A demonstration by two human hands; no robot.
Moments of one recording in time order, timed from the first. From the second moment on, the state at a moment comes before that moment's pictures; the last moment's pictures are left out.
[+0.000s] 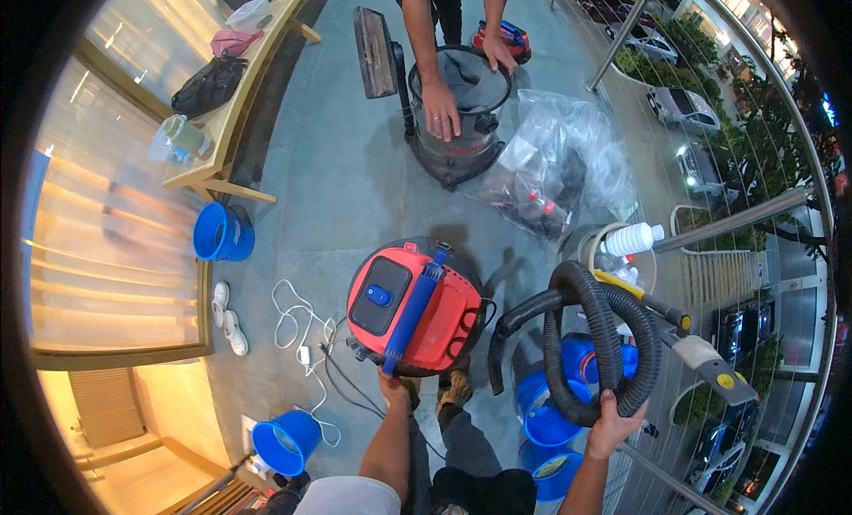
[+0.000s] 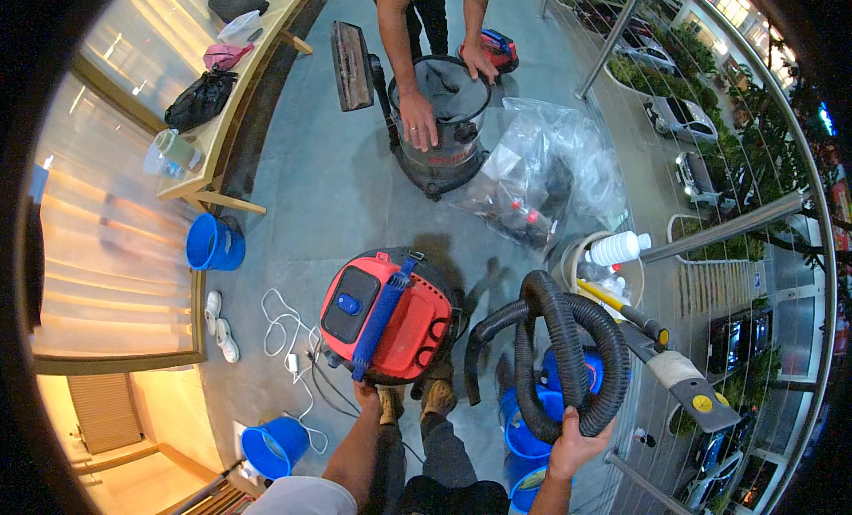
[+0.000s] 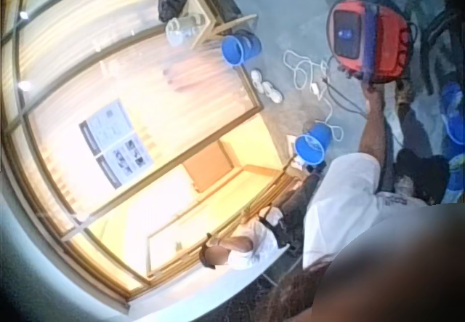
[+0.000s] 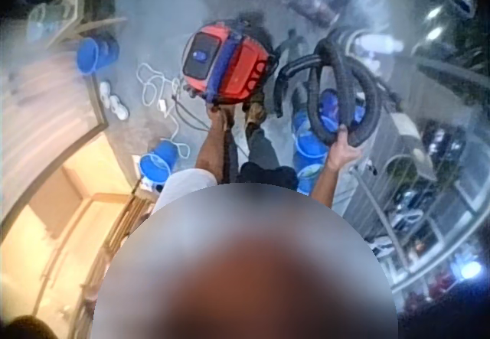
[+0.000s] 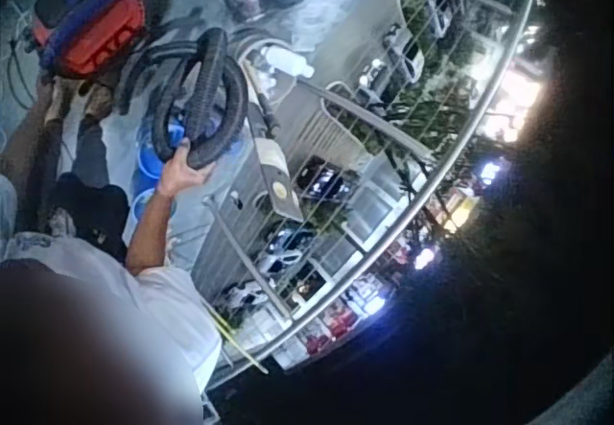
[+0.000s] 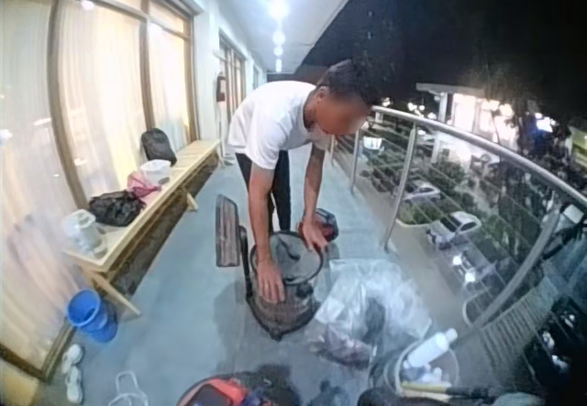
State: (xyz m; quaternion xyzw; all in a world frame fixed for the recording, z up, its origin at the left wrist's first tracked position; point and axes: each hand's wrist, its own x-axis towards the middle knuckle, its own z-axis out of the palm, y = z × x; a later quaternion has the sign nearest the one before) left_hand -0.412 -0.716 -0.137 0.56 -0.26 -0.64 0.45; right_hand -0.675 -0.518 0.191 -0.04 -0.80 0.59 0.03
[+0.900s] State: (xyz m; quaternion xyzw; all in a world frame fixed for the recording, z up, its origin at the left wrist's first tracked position) left_hand -0.370 -0.821 -0.100 0.81 -0.28 -0.51 0.06; right_hand -0.623 -0.548 0.171 -0.13 -0.90 0.40 0.14
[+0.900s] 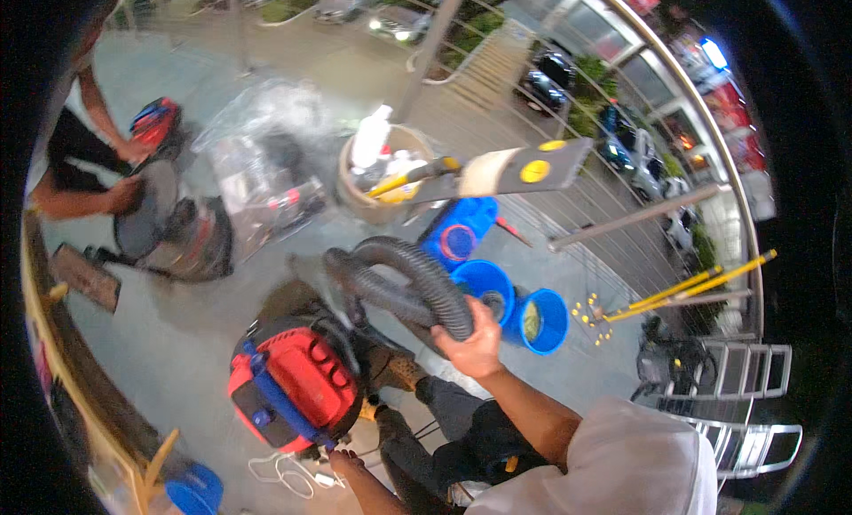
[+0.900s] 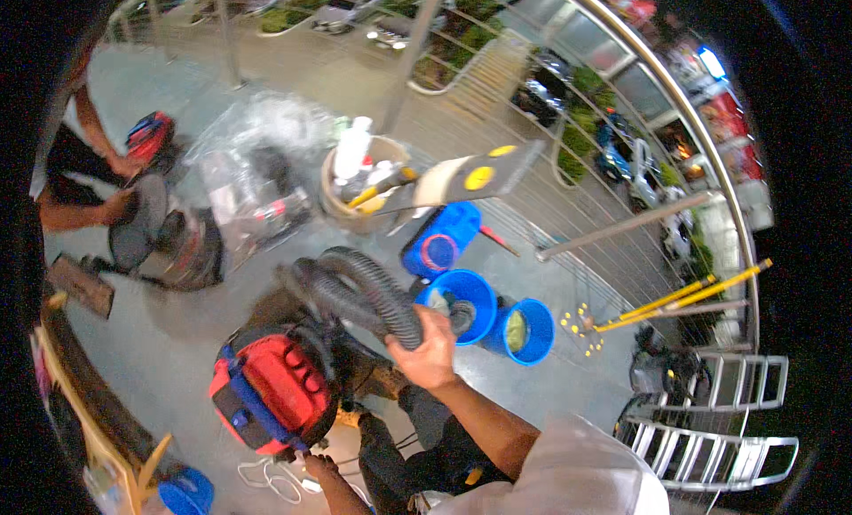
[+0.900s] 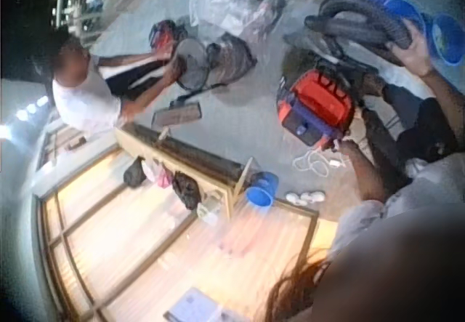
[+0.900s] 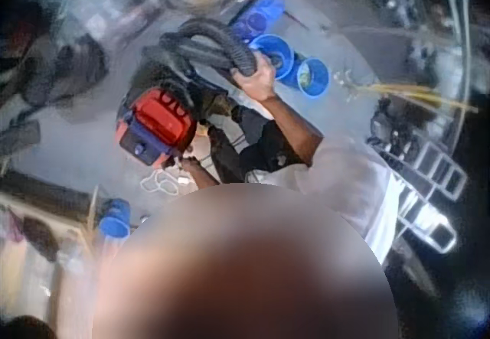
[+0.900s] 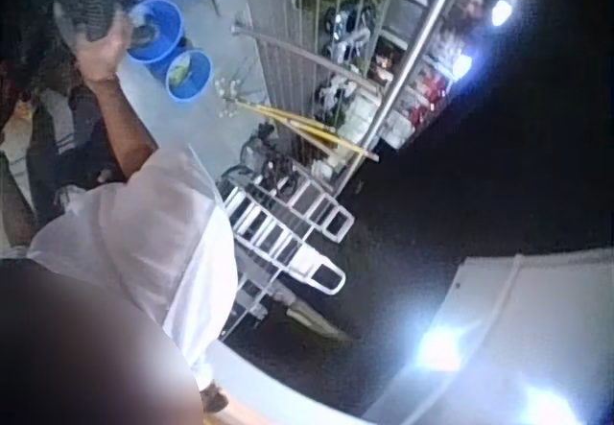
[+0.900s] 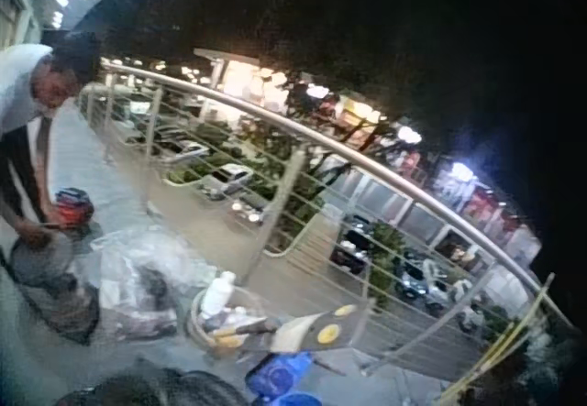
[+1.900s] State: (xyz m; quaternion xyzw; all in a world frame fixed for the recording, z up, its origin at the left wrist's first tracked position) left_hand -0.752 -0.963 -0.096 0.21 -0.86 -0.24 -0.40; right_hand -0.697 -0.506 0.113 -0.15 -0.91 0.39 0.03
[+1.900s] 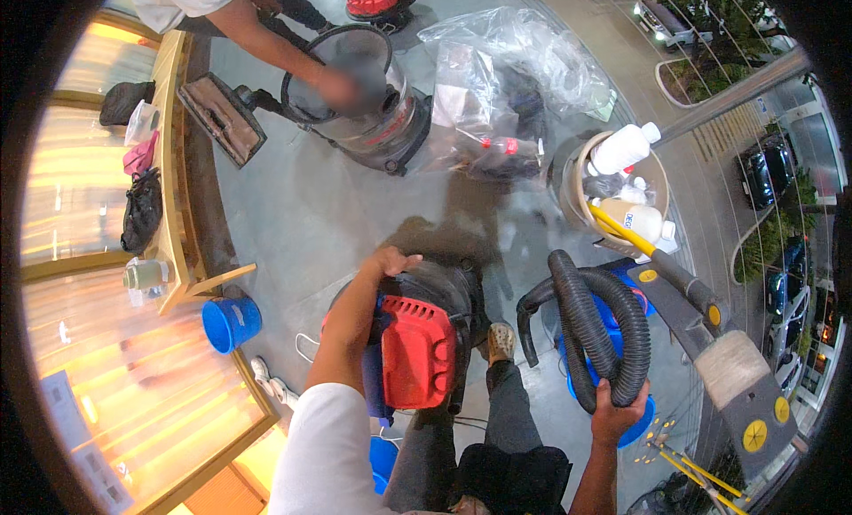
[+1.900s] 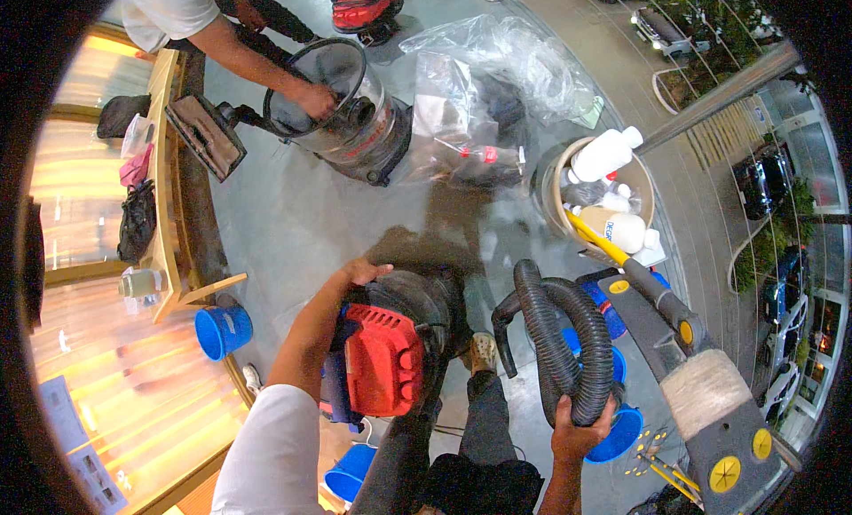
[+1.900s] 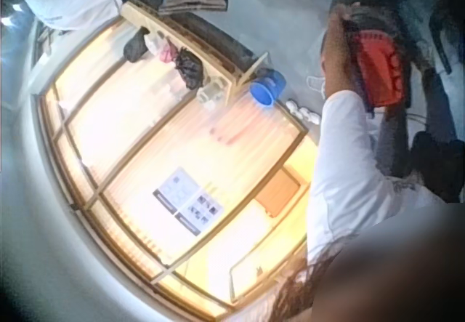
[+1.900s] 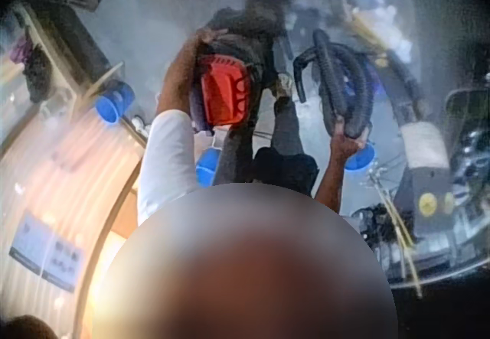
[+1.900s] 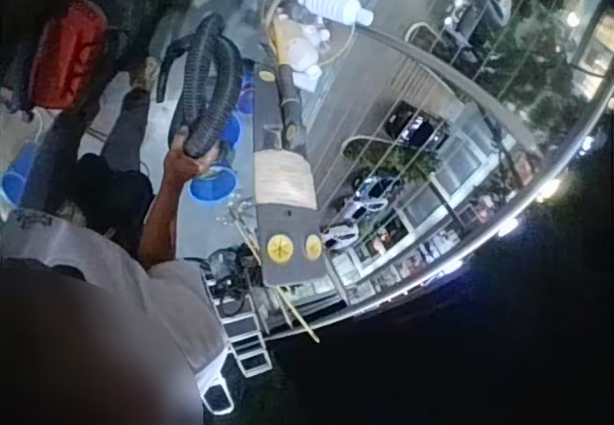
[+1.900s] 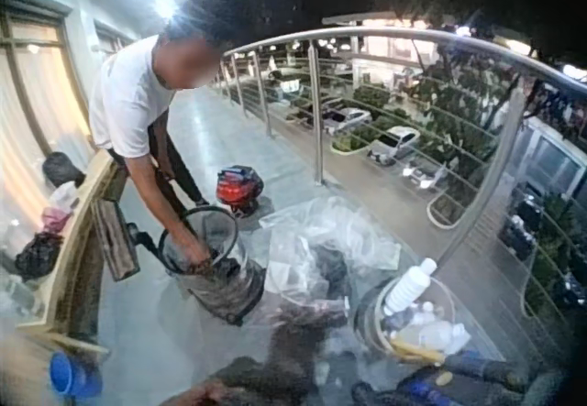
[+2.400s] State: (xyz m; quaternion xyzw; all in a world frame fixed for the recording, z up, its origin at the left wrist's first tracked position) left_hand -0.620 -0.909 0.114 0.45 -0.85 -0.24 -0.10; right_hand -0.719 -0.522 0.135 -0.14 -0.90 0.41 0.03
